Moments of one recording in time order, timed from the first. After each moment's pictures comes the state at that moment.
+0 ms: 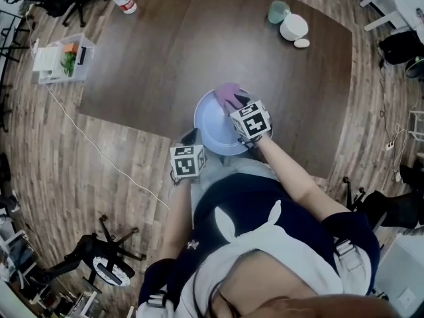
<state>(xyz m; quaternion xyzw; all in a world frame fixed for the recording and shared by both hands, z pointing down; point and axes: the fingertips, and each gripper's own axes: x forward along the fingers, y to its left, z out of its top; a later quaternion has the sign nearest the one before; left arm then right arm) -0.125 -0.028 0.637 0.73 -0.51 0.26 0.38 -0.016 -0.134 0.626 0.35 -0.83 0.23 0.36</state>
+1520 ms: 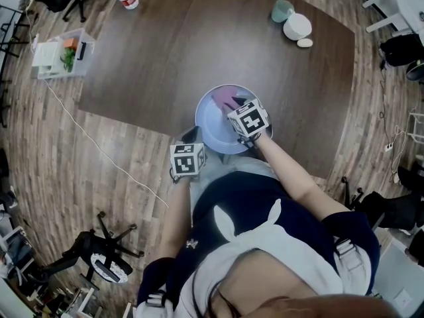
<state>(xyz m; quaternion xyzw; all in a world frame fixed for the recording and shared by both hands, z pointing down) -0.126 -0.029 0.638 0.73 -0.50 0.26 0.39 -0.030 -0.118 0.640 0.31 -0.82 0.26 0.40</state>
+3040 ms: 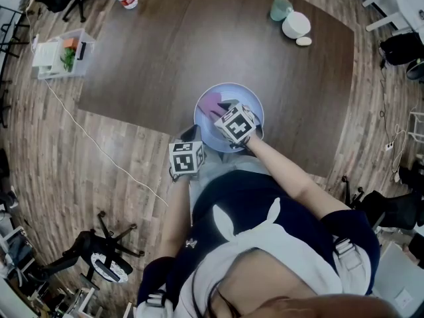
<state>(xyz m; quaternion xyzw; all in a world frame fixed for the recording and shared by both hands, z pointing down) -0.126 -0.029 0.639 0.73 -0.50 0.26 0.39 -0.077 -0.086 0.639 0.23 -0.85 0.23 0.41</state>
